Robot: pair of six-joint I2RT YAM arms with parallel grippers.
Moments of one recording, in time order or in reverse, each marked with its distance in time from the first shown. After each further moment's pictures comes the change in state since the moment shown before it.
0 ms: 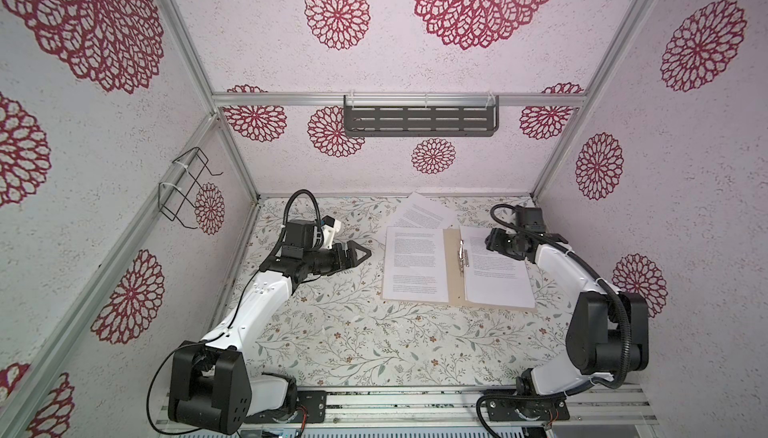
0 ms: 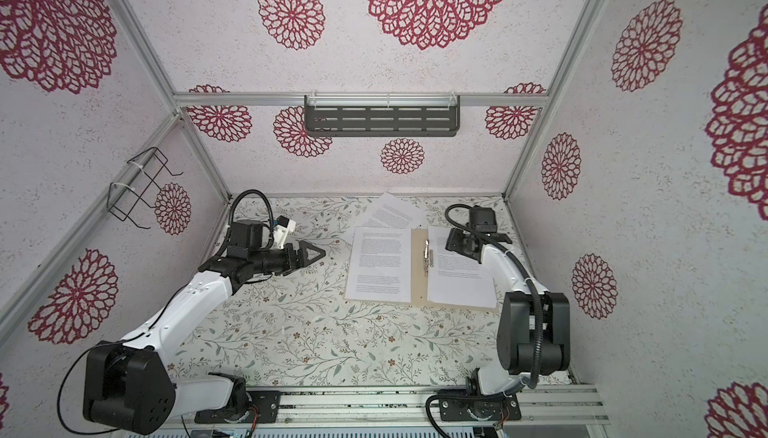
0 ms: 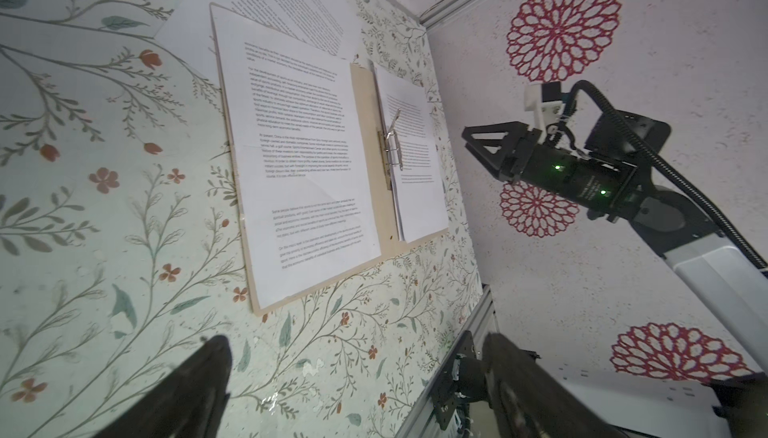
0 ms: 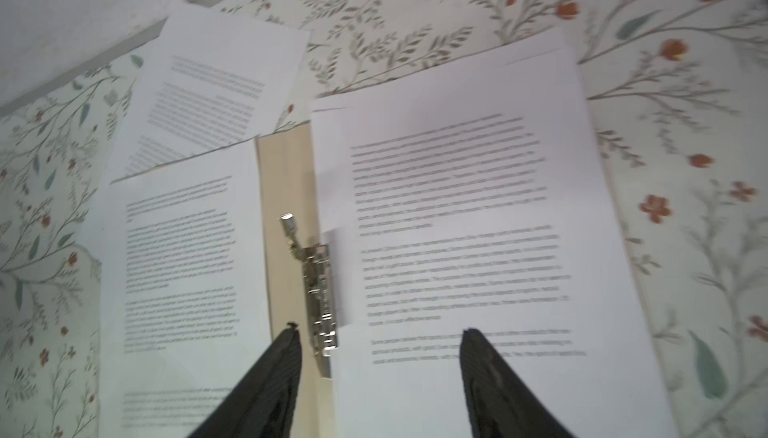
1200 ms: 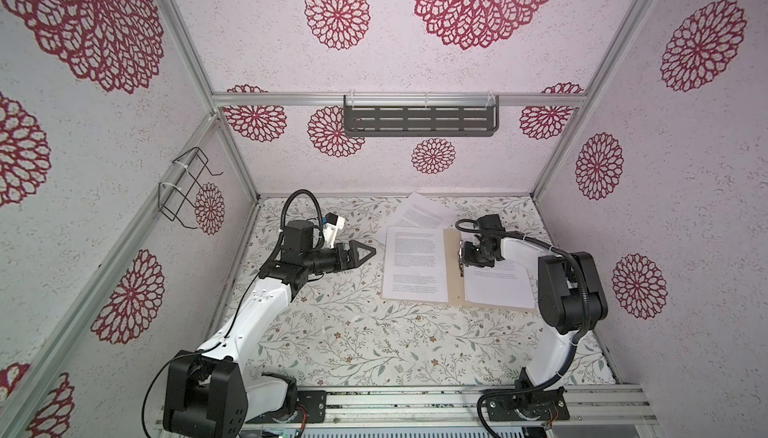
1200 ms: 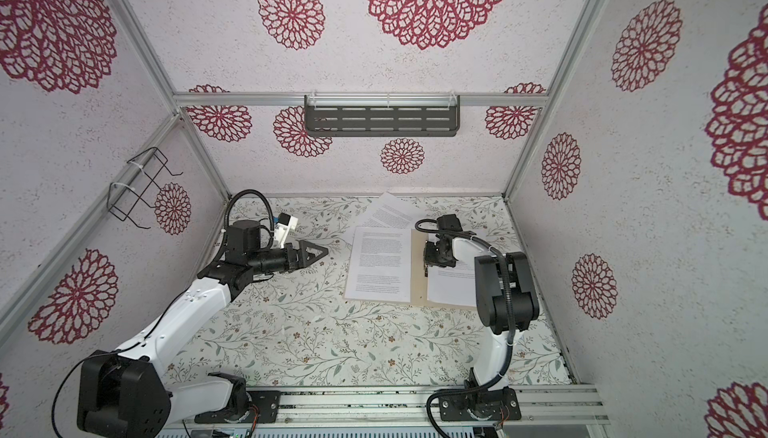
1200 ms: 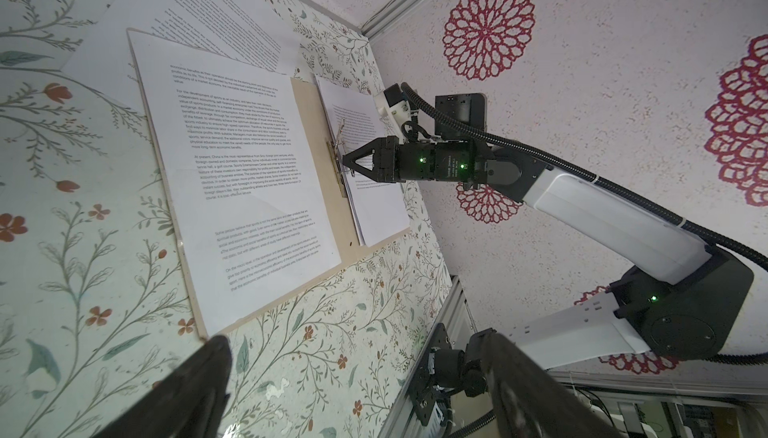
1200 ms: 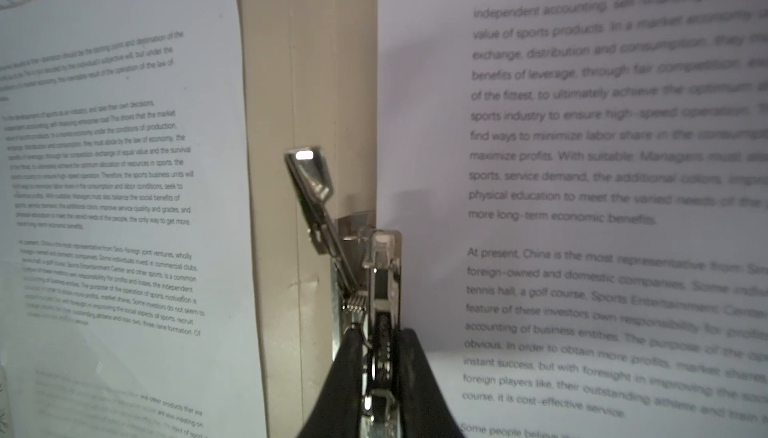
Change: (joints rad) left arm -0.019 -0.032 -0.024 0.104 0.052 -0.026; right arm 0.096 0.290 0.072 -0.003 -0.048 -0.028
